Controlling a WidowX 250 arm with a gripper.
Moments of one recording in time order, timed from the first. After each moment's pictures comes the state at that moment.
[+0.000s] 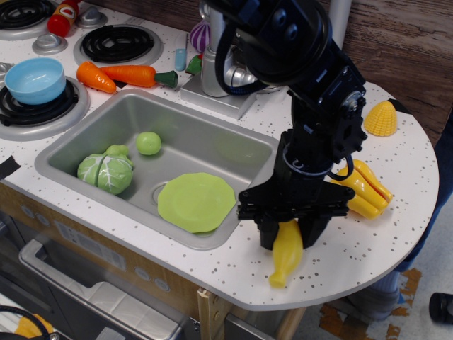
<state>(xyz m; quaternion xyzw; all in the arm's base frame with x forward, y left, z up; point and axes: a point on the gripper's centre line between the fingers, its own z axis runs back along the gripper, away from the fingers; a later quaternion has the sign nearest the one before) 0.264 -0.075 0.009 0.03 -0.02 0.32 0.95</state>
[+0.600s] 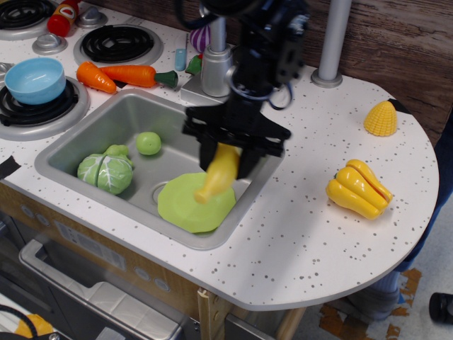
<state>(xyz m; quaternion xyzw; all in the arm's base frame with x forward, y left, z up) 0.304 0.015 0.037 0.11 -0.05 0.19 0.97</state>
